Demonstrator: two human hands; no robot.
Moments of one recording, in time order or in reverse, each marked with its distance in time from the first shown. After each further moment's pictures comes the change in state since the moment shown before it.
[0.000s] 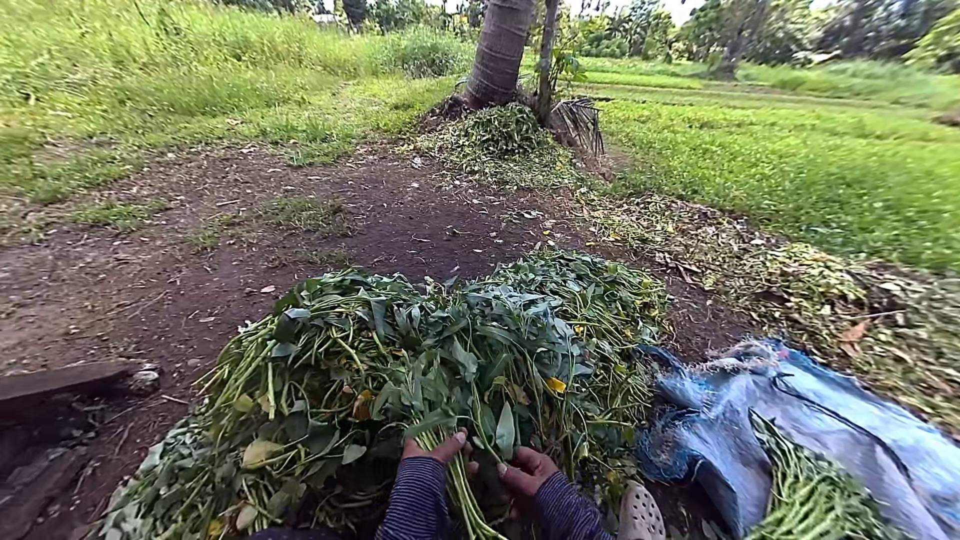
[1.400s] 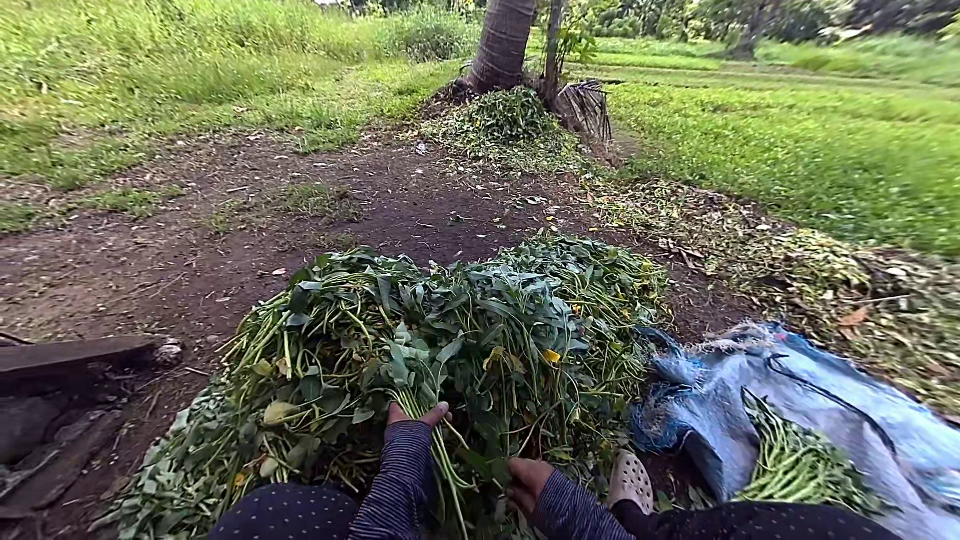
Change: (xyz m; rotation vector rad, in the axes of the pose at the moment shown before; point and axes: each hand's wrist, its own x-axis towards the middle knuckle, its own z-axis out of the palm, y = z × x) left_hand 0.016 -0.010 -0.026 0.198 0.169 0.105; right_hand -0.029 0.036 -0.006 -0.957 -0.244 -0.080
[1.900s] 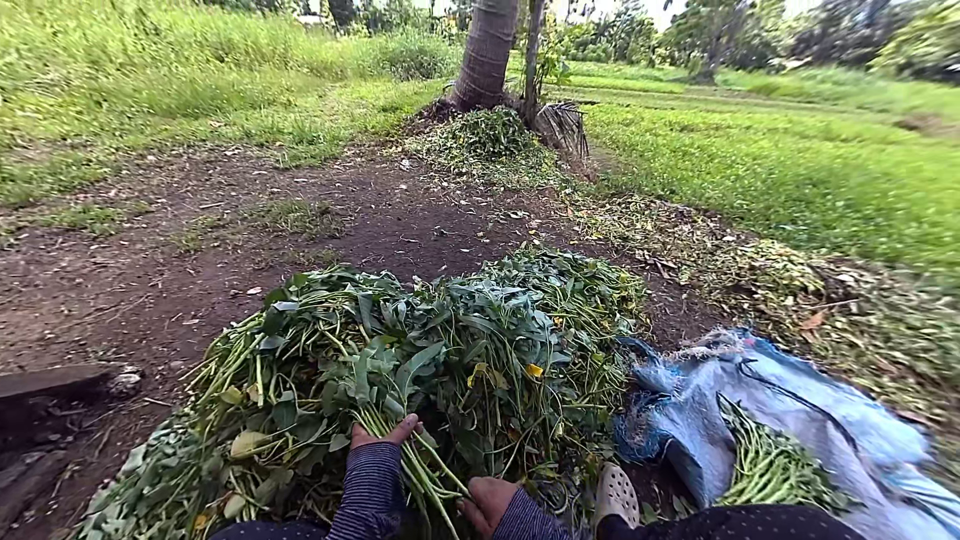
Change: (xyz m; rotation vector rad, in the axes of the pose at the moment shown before) left_hand -0.001 0.011 -0.005 -0.141 0.045 0.100; right_hand 0.016 -0.025 0.011 -0.048 0.088 -0.136
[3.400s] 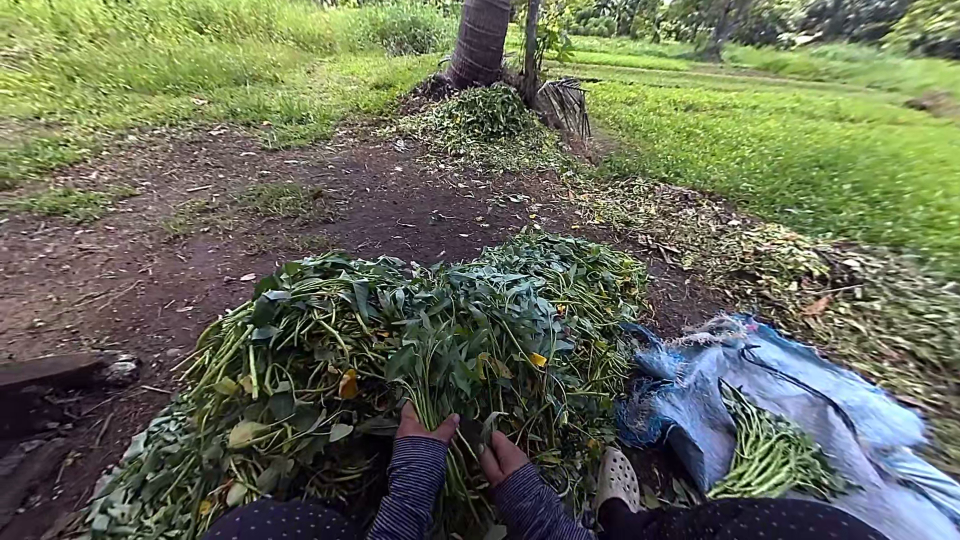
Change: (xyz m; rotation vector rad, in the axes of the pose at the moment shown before) left_hand -0.016 -0.019 0.026 0.531 -0.139 0.165; right_hand 0.012 -0.006 -0.014 0.472 0.231 0.309
